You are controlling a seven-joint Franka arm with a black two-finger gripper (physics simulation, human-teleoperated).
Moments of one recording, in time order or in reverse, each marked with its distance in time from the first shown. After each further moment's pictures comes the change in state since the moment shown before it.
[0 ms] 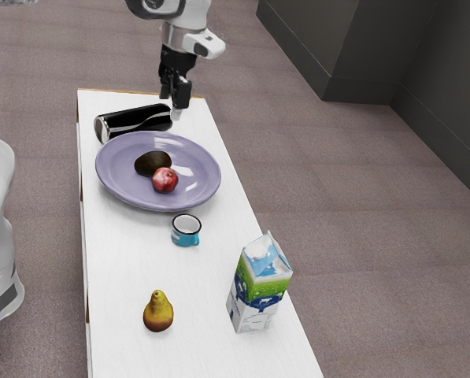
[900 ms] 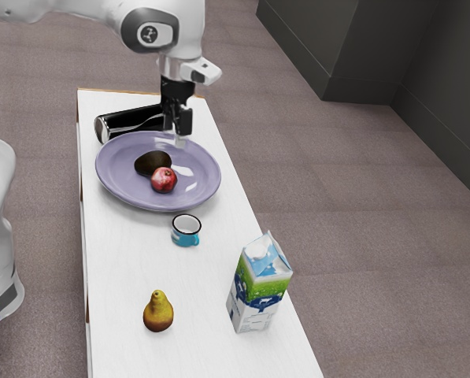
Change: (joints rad) arm -0.055 -0.004 0.068 -0.141 -0.085 0.217 0.004
